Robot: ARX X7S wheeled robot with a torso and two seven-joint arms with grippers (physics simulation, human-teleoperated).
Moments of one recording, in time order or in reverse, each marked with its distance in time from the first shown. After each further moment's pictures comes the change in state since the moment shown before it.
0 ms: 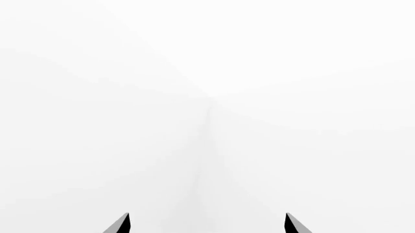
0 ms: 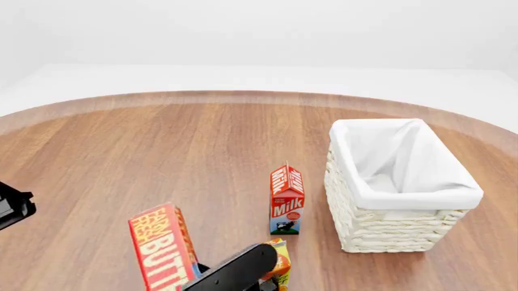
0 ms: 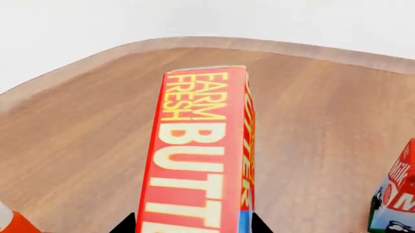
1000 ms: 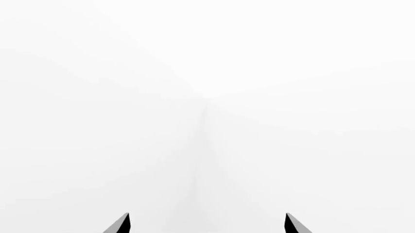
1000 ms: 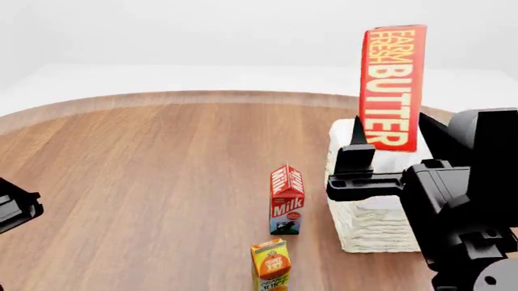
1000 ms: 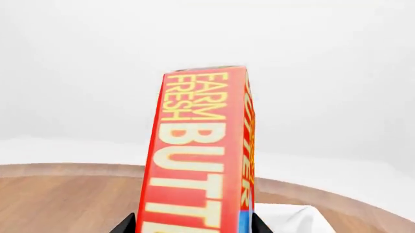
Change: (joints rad) left arm 0.001 0.000 0.019 0.013 0.018 -0.007 0.002; right arm 0.454 0.703 0.489 -0.161 0.466 -0.148 0.219
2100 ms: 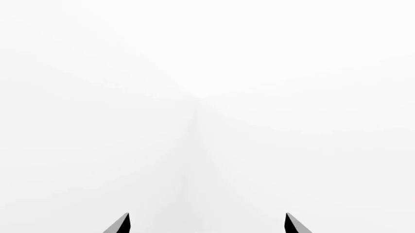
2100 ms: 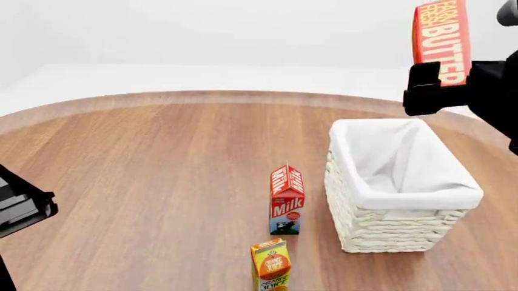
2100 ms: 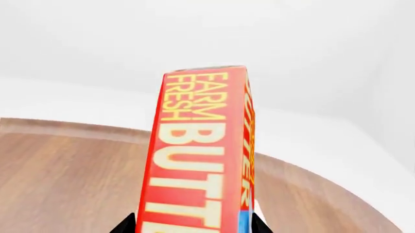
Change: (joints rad) left arm -0.011 -0.003 0.039 0.016 0.021 -0.025 0.007; right arm 0.368 0.096 -0.067 0.745 -0.077 0.355 -0.614
